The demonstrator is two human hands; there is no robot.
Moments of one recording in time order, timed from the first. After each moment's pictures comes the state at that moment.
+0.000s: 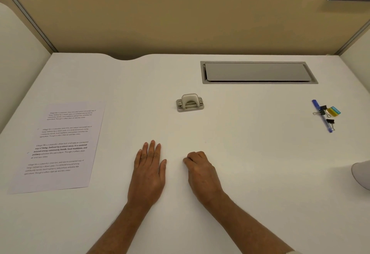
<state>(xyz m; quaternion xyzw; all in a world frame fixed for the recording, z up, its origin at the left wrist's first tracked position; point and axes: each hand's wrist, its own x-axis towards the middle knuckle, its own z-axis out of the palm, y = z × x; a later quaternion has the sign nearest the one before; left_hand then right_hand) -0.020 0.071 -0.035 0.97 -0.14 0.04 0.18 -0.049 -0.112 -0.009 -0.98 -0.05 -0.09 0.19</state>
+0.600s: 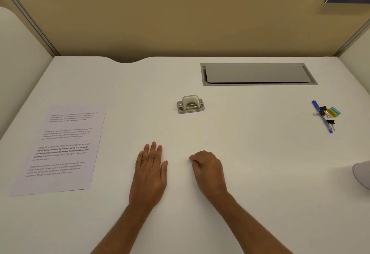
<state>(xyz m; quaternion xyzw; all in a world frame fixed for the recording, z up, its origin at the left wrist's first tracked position) -0.020 0.071 -0.034 0.97 -0.14 0.05 0.18 -0.048 -0.121 0.004 -0.91 0.09 -0.10 0.40</state>
